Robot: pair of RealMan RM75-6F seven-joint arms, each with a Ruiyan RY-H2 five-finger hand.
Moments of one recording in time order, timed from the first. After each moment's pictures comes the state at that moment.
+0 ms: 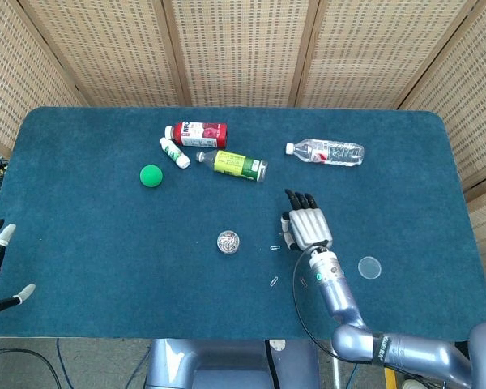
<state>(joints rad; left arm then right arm) -0.03 -1.07 -0.05 -1.73 1.52 1.56 0.15 0.76 -1.64 0.33 -1.62 -0.74 1.07 -0.75</state>
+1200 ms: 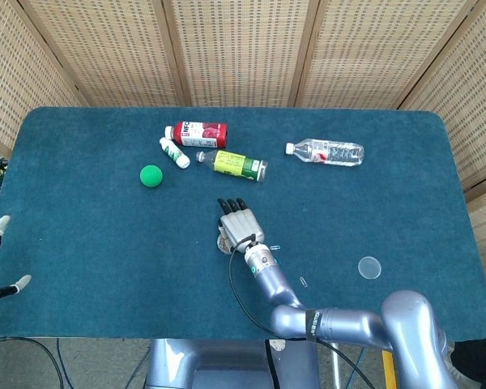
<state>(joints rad) -0.07 -1.08 -0.09 -1.71 1.40 1.49 0.15 1.11 -1.88 0.33 -1.33 -0.54 0.92 -0.79</state>
